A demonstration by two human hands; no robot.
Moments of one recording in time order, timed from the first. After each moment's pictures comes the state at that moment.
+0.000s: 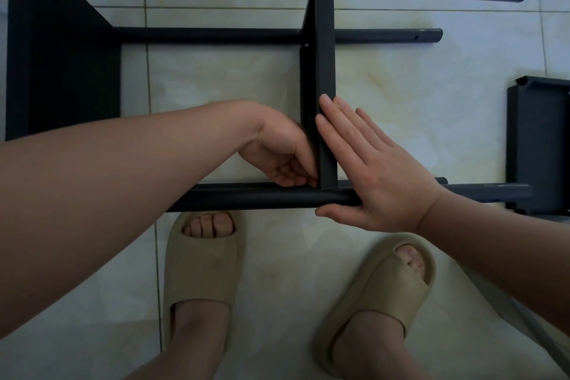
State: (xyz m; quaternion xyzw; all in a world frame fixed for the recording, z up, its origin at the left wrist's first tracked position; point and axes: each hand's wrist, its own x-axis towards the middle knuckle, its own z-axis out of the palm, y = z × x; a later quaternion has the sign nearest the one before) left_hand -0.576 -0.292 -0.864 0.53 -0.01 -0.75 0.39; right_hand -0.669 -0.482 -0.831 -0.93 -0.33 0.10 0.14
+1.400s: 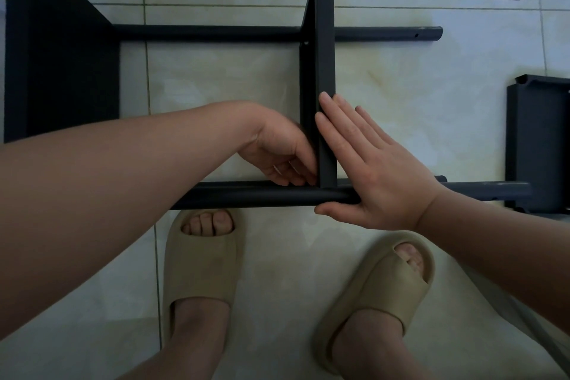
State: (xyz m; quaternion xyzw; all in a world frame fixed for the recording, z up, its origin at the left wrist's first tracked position) left_hand -0.578 -0.291 -0.868 0.56 -0.03 -0.74 0.37; right_hand -0.669 -0.483 -0.833 -0.93 -0.33 0.10 0.14
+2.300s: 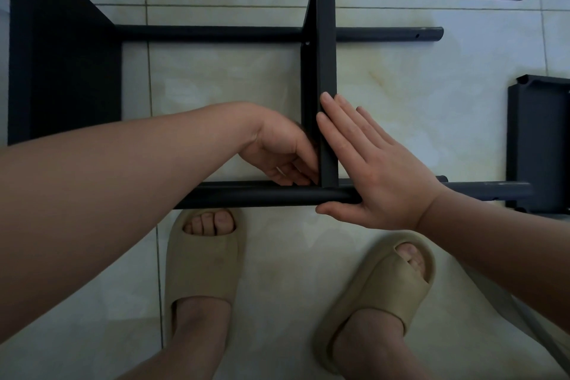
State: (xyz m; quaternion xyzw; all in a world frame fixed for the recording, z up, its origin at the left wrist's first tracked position) left_hand -0.579 -0.289 -0.867 0.54 -0.03 -0.75 0.39; right_hand -0.669 -0.482 -0.832 -0.93 -0.33 0.10 0.14
